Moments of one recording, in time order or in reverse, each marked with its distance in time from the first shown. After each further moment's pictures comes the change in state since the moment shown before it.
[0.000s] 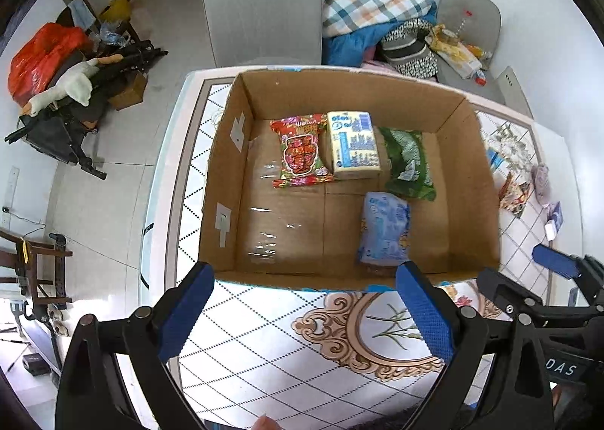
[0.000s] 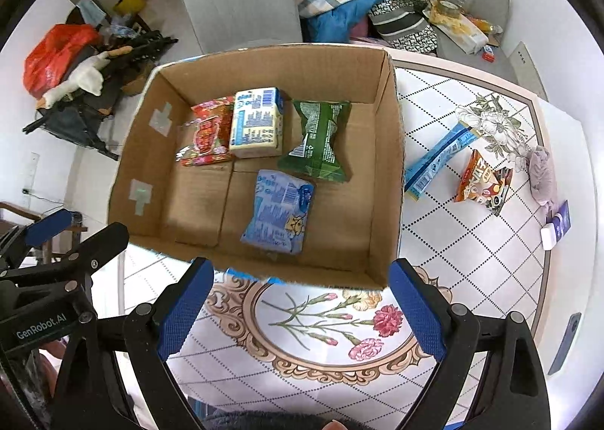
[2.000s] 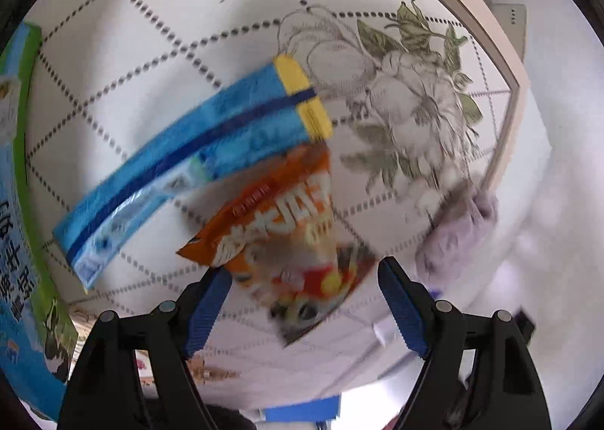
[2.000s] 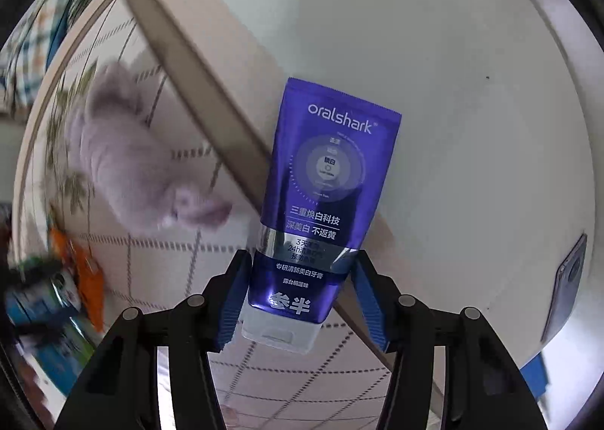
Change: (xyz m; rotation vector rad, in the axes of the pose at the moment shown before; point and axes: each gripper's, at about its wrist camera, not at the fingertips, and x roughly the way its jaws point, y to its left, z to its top) left arm 0.272 -0.348 0.105 -0.243 0.667 -0.316; right arm 0.142 -0.499 -0.008 0.719 0.288 -0.078
